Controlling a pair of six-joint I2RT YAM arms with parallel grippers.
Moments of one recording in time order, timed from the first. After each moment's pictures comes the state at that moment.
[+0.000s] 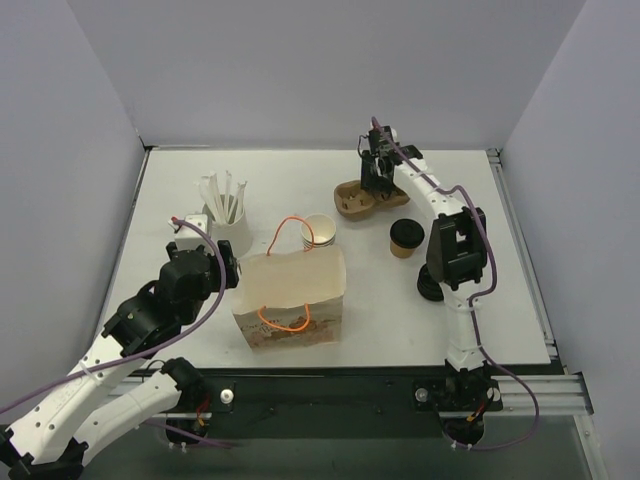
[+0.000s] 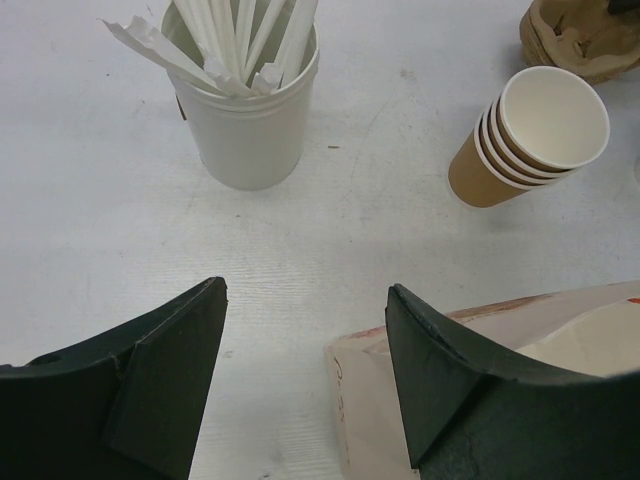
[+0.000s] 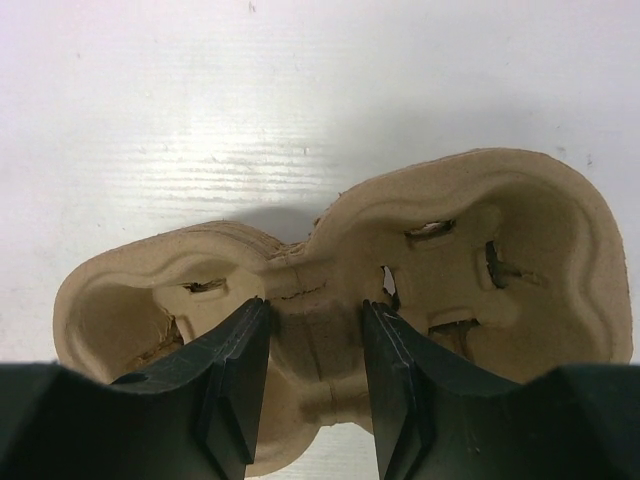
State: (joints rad) left arm -0.71 0.68 0.86 -0.67 -0.57 -0.43; right arm 0.33 2.27 2.02 -0.69 0.18 0.26
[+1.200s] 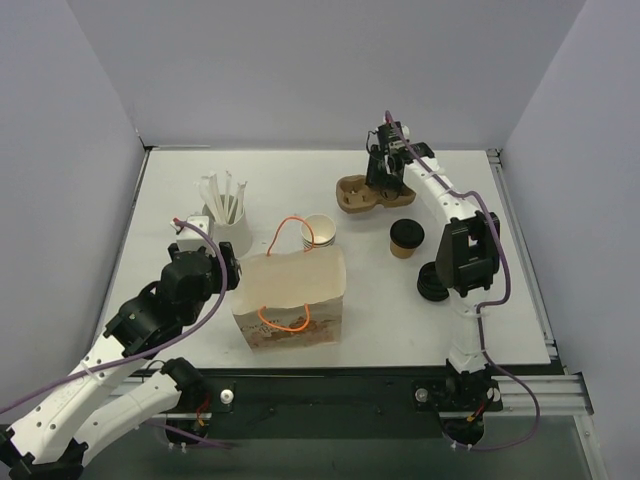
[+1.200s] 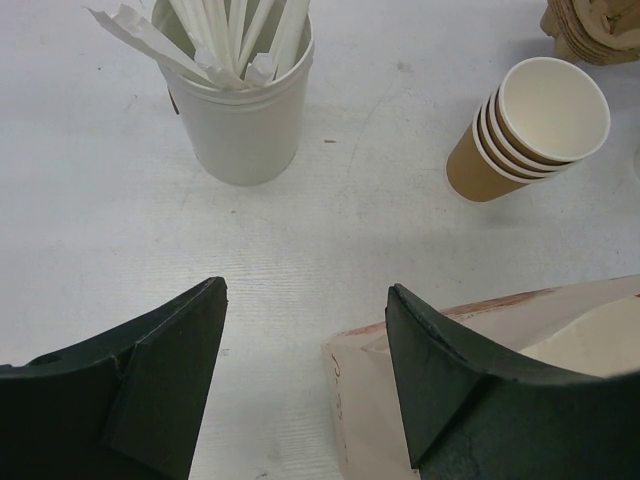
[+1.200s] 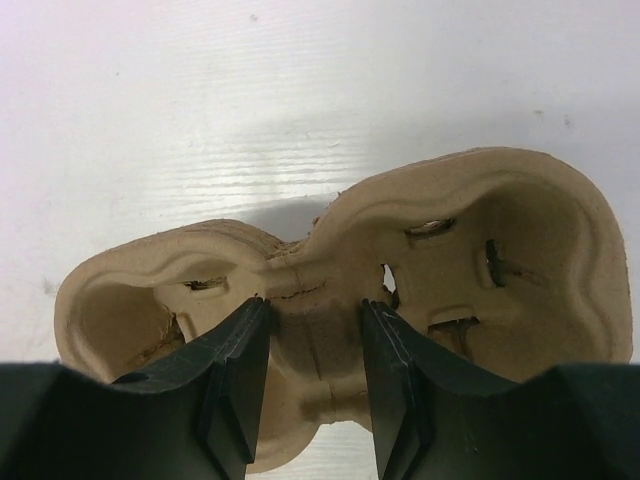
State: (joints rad) left arm -0.71 0.68 0.85 -0.66 -0.55 -0.44; right arm 0.32 2.16 1.96 -0.70 0.15 0.37
